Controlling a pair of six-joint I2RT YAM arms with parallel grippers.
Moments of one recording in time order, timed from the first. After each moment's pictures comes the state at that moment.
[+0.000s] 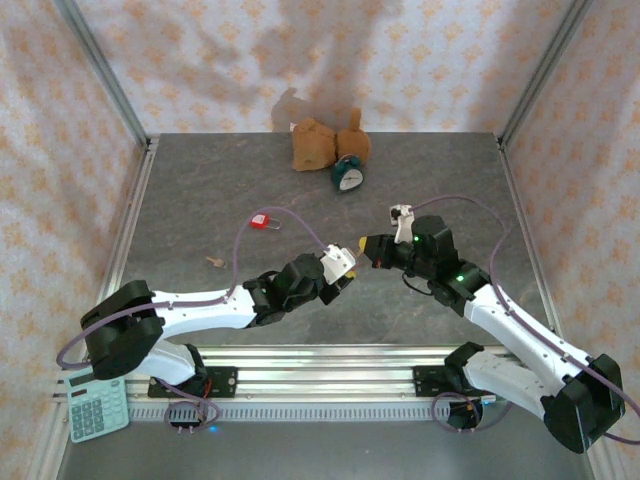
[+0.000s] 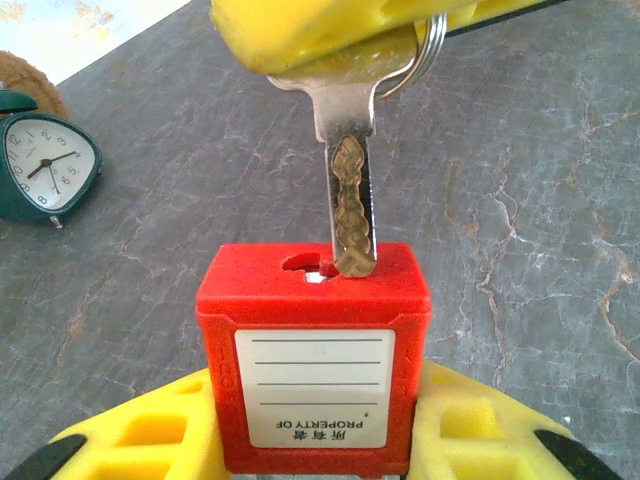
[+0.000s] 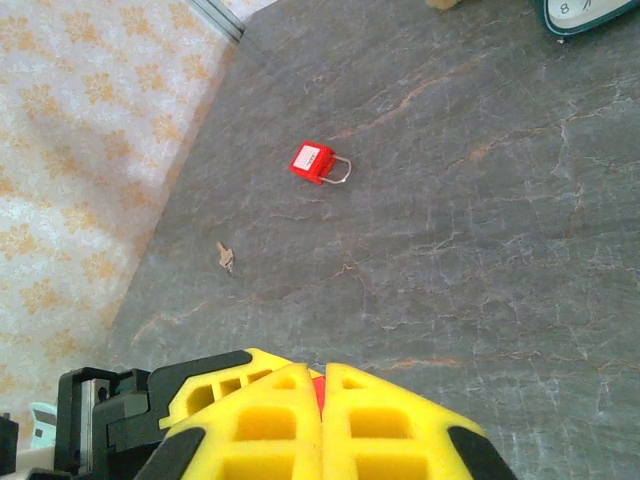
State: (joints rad) left arm -0.99 1.42 0.70 0.26 -0.21 0.07; right arm 0.56 0.95 0.69 -0.20 -0.28 0.62
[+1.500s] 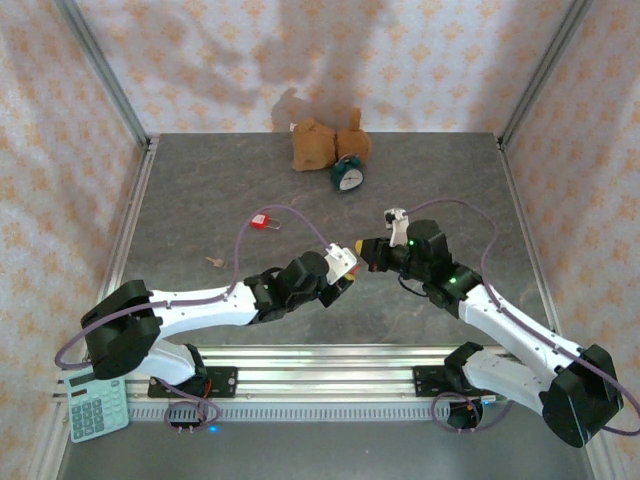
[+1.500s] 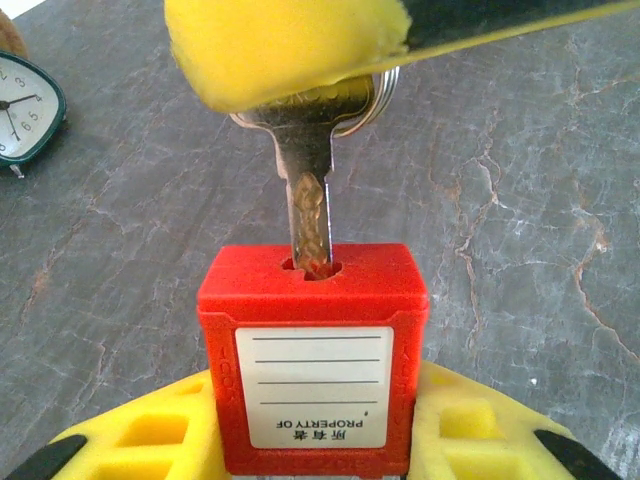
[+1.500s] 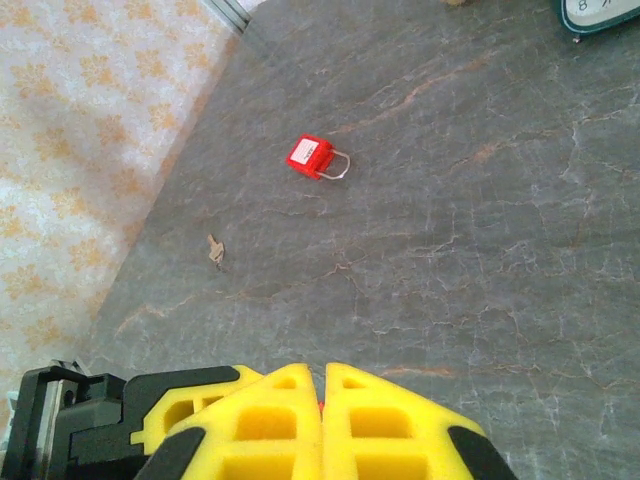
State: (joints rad) left arm -0.99 1.42 0.76 0.10 -0.18 0.00; right arm 0.58 0.99 0.62 -0.09 -0.28 0.58
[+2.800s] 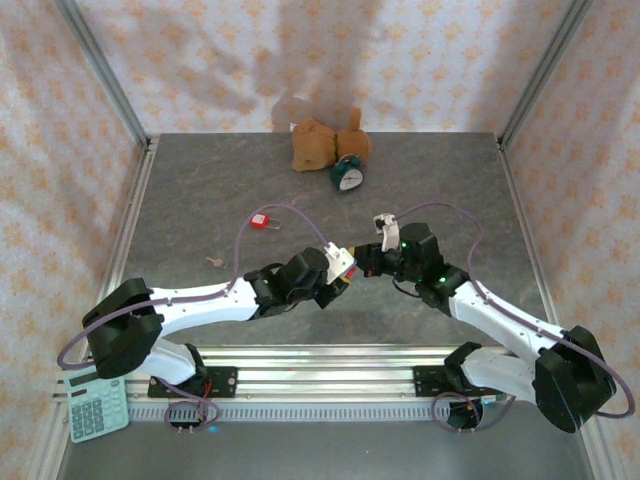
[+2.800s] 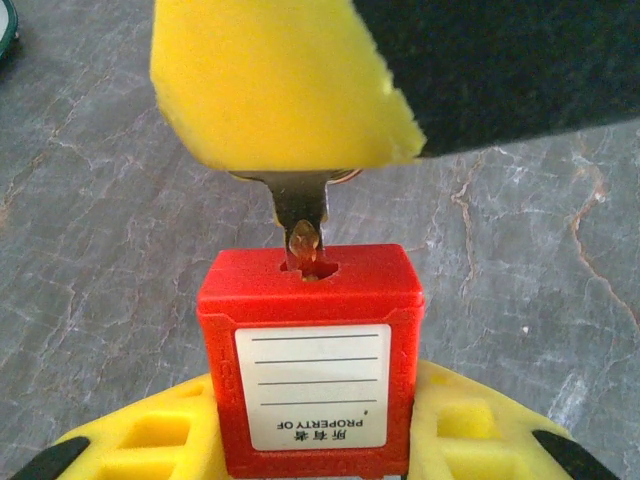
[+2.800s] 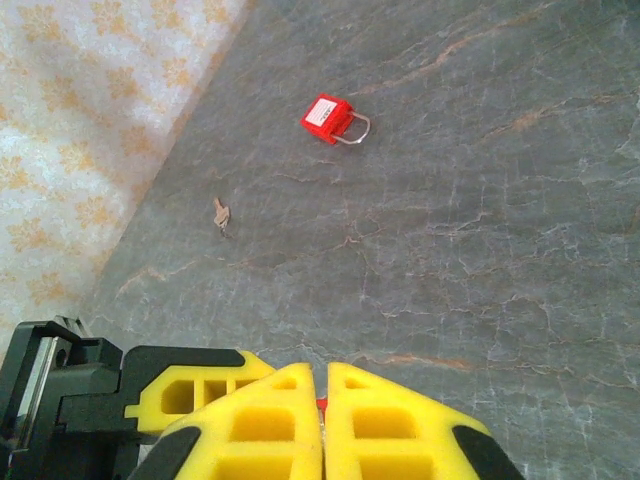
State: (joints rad) left arm -0.96 1.43 0.78 -0.01 -0.11 -0.05; right arm 0.58 1.09 0.57 0.04 -0.37 0.53
